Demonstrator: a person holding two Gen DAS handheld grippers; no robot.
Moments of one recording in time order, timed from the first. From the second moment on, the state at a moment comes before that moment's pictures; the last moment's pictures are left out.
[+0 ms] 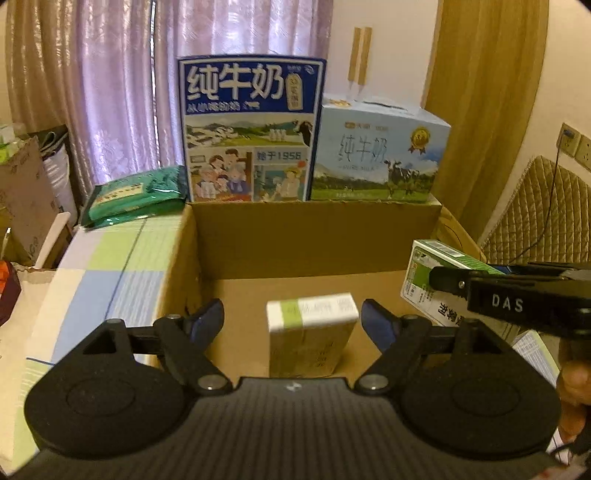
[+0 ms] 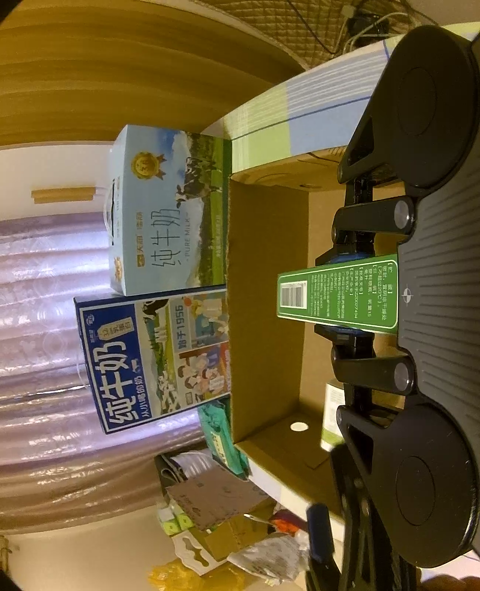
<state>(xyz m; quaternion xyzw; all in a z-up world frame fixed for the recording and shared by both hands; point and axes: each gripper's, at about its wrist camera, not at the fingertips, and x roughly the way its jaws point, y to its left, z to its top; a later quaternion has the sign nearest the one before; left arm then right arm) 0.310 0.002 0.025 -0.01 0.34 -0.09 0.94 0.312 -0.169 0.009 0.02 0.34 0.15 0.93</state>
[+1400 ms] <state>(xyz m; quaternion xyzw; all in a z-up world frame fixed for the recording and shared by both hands) 0.104 0.057 0.012 -0.03 0.38 -0.06 0.92 0.097 -0.232 0.011 0.11 0.34 0.12 0.93</state>
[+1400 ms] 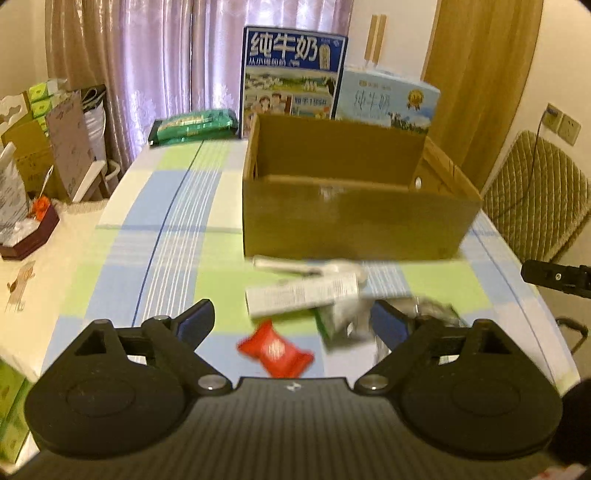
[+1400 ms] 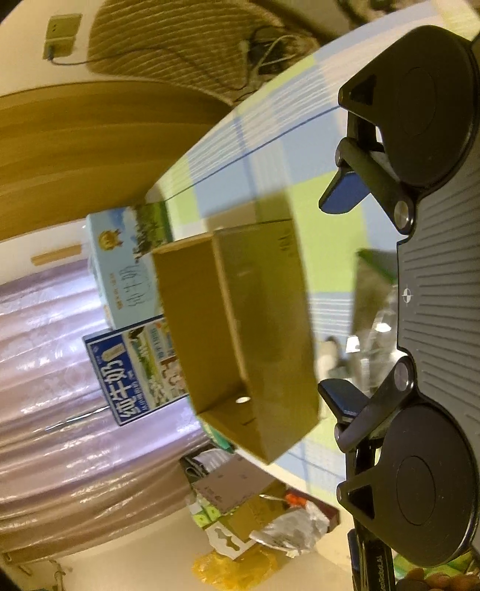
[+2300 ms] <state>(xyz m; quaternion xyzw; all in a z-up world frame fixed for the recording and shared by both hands) 0.058 0.029 -0.048 -0.01 0.46 -0.03 0.89 0.043 -0.219 -0.056 0.03 0.41 0.10 0.91</state>
